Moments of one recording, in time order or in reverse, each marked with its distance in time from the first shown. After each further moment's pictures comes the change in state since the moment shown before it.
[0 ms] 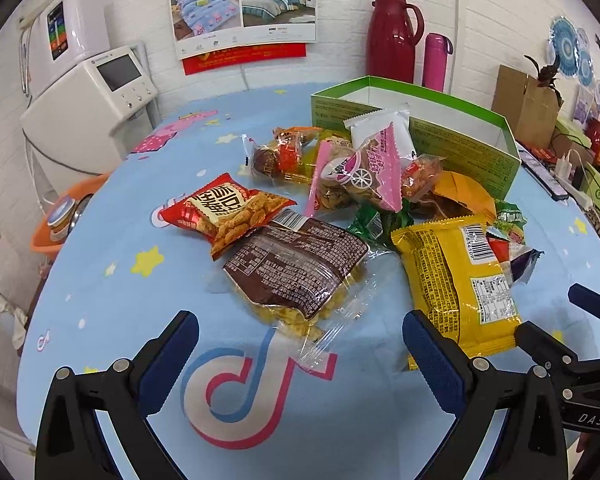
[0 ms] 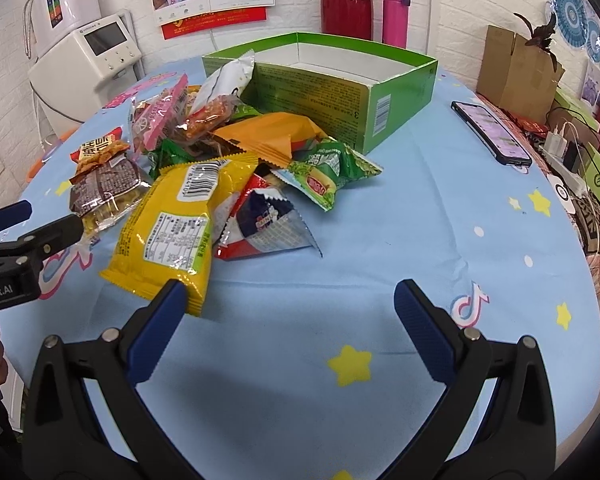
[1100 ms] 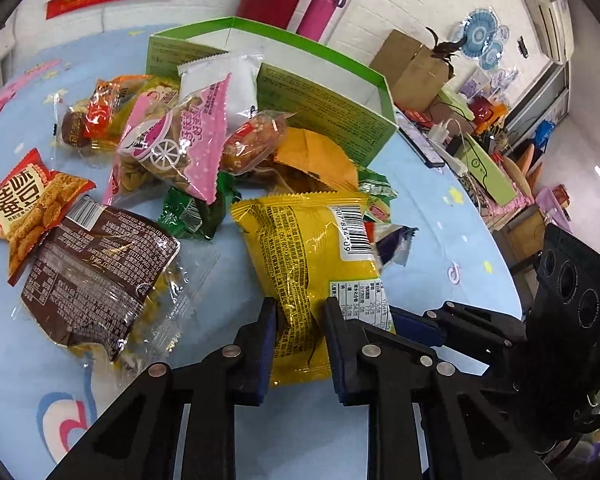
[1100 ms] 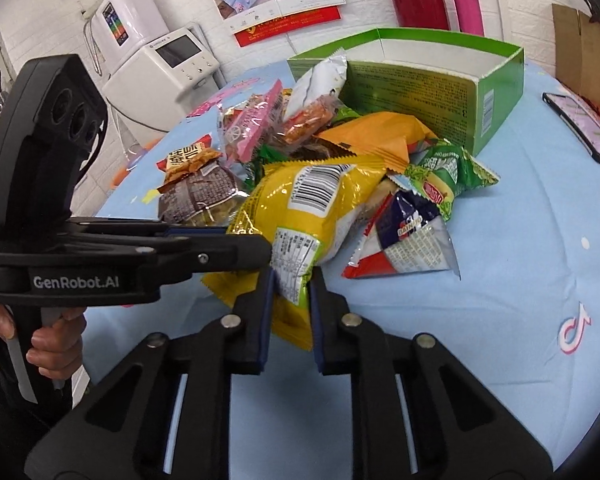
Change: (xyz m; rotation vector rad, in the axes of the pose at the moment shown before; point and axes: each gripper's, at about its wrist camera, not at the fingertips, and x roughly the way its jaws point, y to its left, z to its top) left arm 0.034 -0.047 0.028 0.063 0.224 -0.571; right arm 0.004 0.023 0.005 -0.022 -0.014 0.314
